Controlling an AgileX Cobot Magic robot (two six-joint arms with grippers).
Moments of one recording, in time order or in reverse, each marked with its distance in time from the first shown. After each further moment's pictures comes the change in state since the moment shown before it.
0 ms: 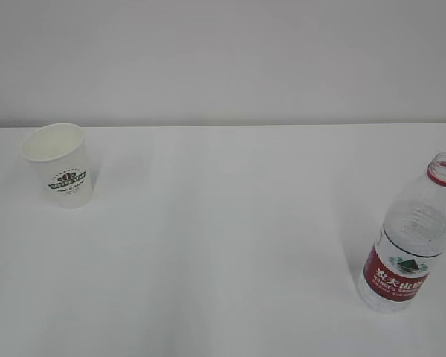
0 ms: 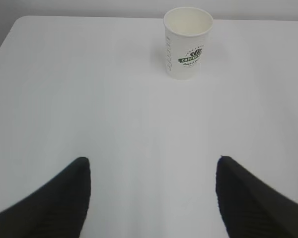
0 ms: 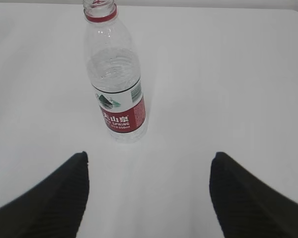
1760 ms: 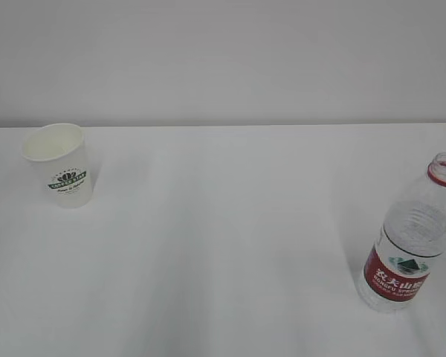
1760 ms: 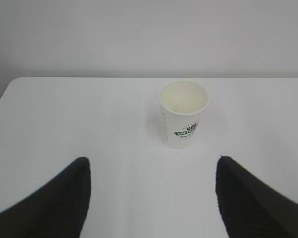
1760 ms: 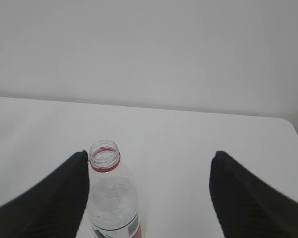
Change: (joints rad) left arm 0.000 0.431 -0.046 0.000 -0.485 0.000; right arm 0.000 0.280 -0.048 0.002 -0.510 -0.041
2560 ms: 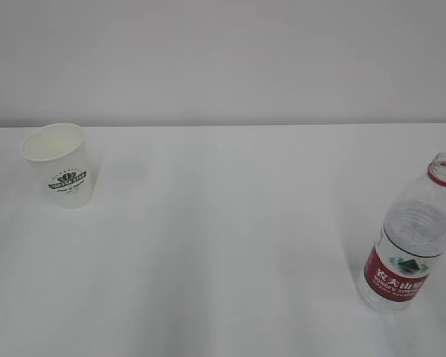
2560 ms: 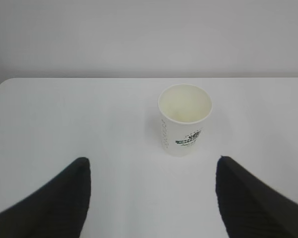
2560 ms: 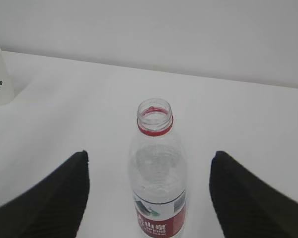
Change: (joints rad) left arm 0.000 0.160 0.000 0.000 -0.126 0.000; right arm 0.000 0.074 0.132 0.329 -0.081 -0.308
